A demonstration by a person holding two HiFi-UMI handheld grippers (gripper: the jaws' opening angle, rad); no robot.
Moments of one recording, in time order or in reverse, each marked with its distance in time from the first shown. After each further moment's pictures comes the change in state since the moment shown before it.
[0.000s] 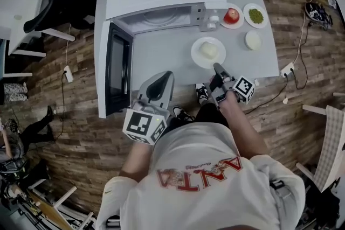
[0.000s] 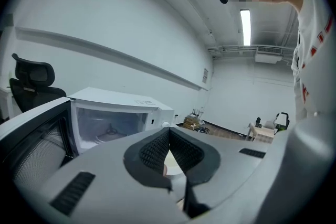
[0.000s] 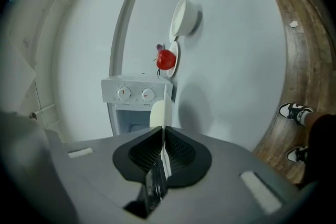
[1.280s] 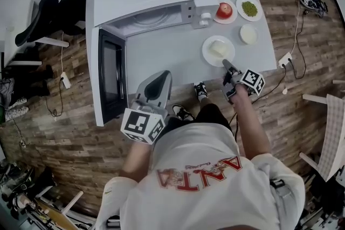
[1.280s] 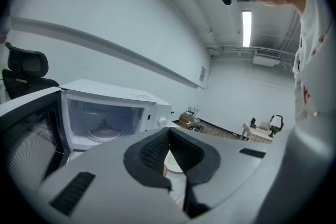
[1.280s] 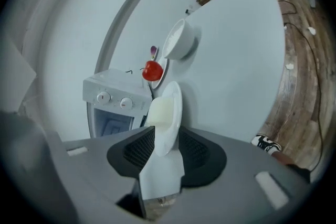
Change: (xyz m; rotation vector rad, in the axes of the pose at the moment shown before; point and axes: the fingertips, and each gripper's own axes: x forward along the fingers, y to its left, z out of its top) left arm 0.021 -0.002 -0.012 -0.024 0.040 -0.057; right arm -0.028 -0.042 0.060 -0.177 0.022 -0.204
